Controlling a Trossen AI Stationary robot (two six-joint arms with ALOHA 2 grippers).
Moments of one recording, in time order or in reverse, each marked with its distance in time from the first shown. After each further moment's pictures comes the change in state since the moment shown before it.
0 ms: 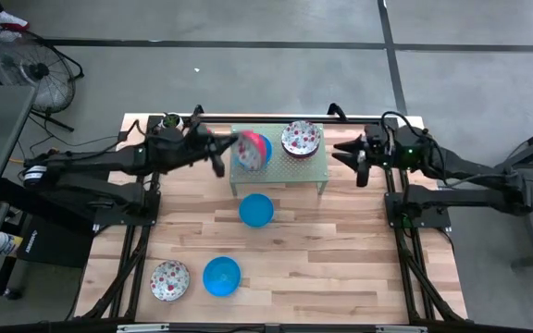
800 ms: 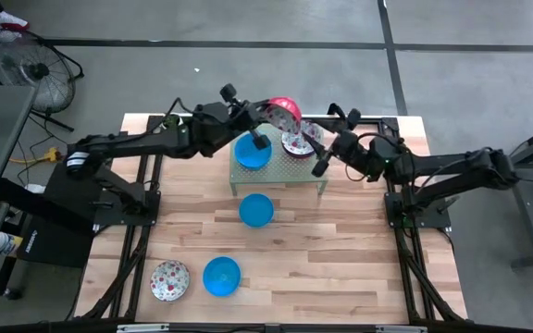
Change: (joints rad) left arm 0.036 0.464 0.502 0.050 -0.228 0.635; right arm 0.243 0.399 0.109 0.650 0.573 -0.617
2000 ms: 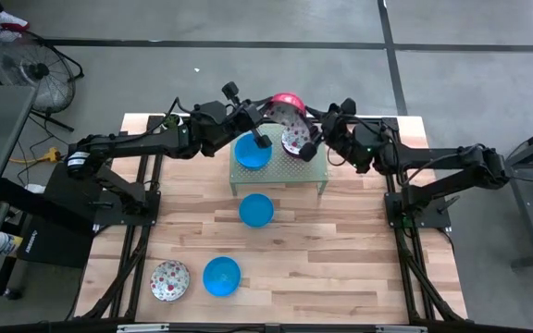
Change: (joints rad) left arm -0.020 0.005 0.014 0.059 0.037 0.100; right arm -0.077 0.116 0.167 -0.165 0.126 0.081
